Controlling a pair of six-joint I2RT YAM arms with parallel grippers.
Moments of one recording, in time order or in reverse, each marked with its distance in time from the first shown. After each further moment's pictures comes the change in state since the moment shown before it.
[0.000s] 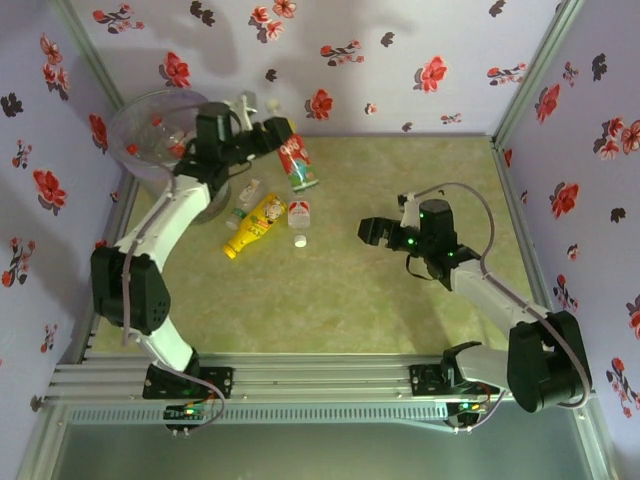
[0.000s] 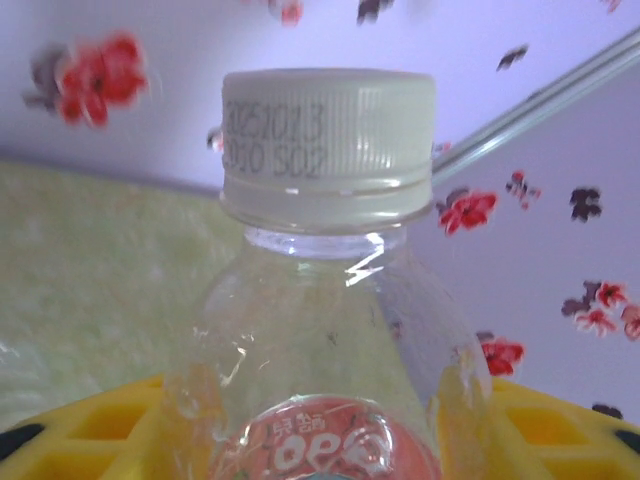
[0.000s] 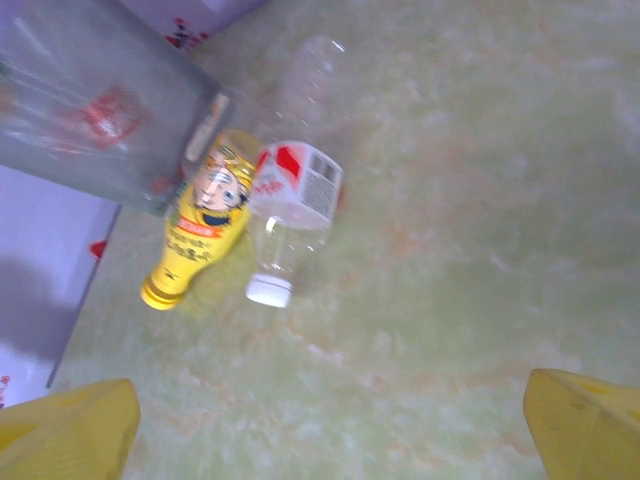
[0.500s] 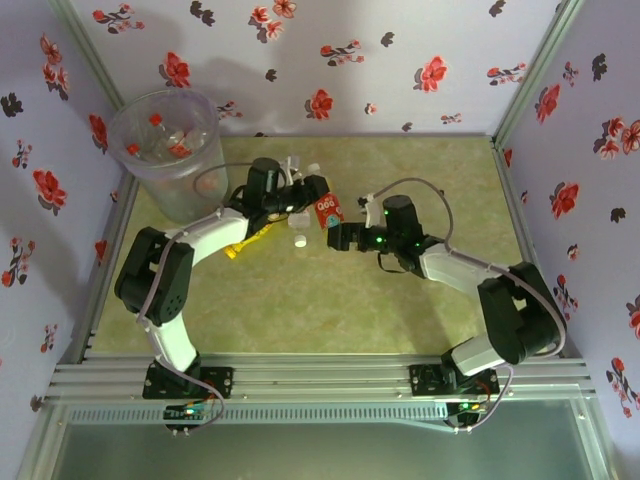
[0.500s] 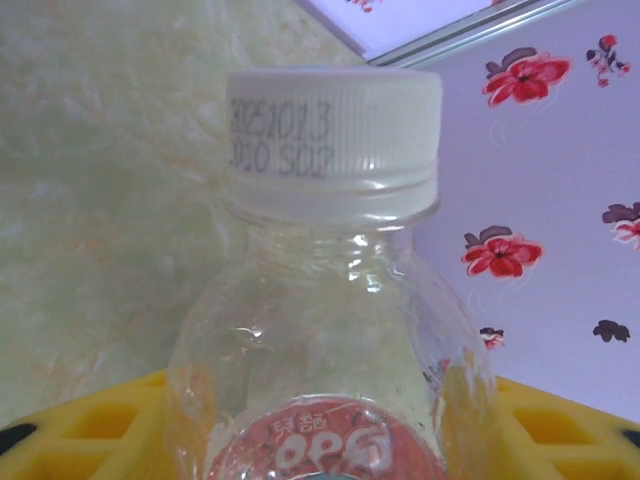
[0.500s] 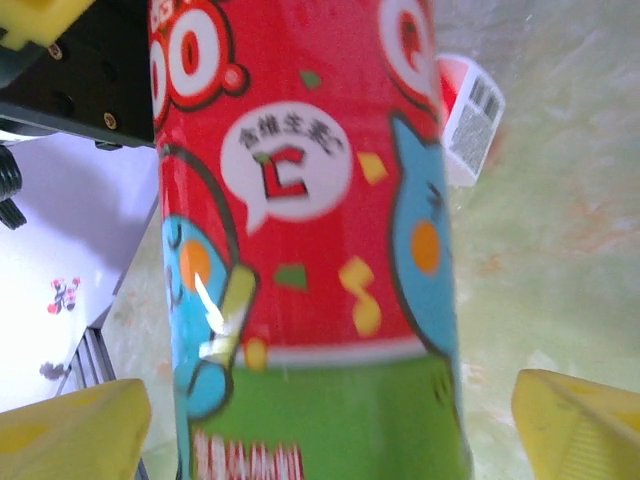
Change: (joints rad) left arm -0.211 0.122 -0.367 0.324 0.001 -0.230; right arm 0.153 0.248 0.106 0.170 -0.119 0.000
